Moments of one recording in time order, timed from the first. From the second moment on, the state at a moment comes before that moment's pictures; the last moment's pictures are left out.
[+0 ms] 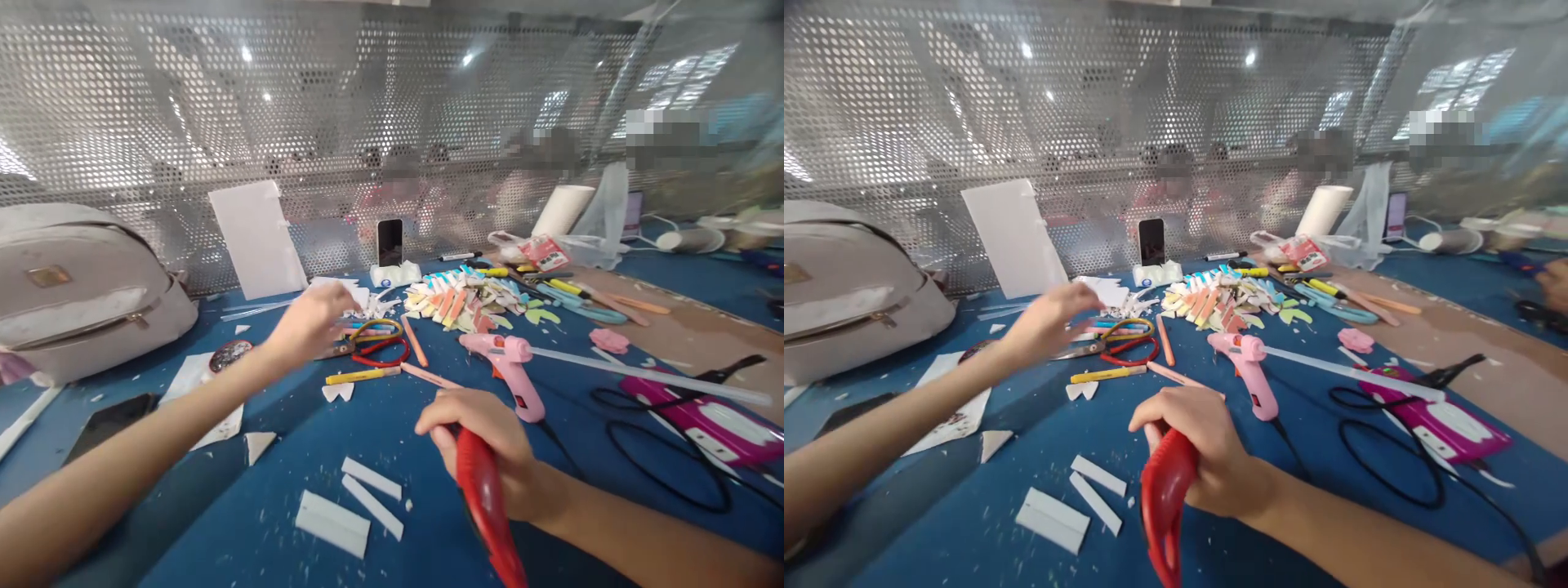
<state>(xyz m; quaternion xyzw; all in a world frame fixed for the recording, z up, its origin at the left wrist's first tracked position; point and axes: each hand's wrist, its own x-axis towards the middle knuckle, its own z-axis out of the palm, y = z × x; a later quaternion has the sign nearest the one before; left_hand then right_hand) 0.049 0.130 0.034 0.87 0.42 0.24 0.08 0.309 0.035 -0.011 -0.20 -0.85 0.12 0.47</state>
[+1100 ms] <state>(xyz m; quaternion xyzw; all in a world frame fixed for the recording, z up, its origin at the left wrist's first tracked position) 0.064 0.248 0.052 0.90 0.43 0.08 0.05 0.311 0.030 -0.028 -0.13 -0.87 0.09 0.48</state>
